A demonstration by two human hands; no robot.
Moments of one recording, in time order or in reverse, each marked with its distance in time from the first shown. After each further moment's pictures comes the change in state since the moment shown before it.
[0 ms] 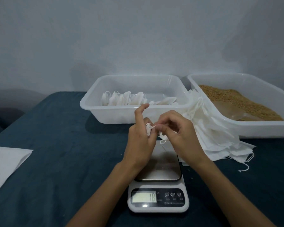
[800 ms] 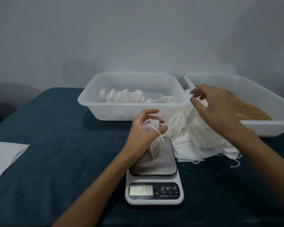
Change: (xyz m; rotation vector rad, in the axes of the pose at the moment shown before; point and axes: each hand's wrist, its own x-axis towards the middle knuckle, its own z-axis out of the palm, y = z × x) left_hand 0.005 0.010 -0.006 -0.457 -0.213 -0.406; right_hand 0.042 -0.015 -0.098 -0.874 0.121 -0.051
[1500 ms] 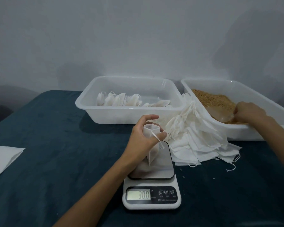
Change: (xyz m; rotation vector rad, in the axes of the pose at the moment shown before) left_hand -0.007 0.004 0.007 0.049 -0.010 -0.032; right_hand 0.037 0.188 -0.009 -0.576 -0.518 0.641
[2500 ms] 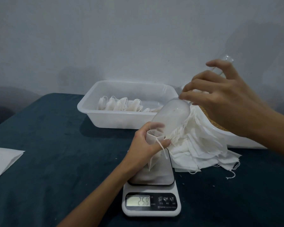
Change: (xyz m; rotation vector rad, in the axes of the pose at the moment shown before) left_hand -0.004 0.005 0.000 0.000 -0.021 -0.004; right_hand -0.175 -0.100 -0.116 -0.194 0.973 -1.340
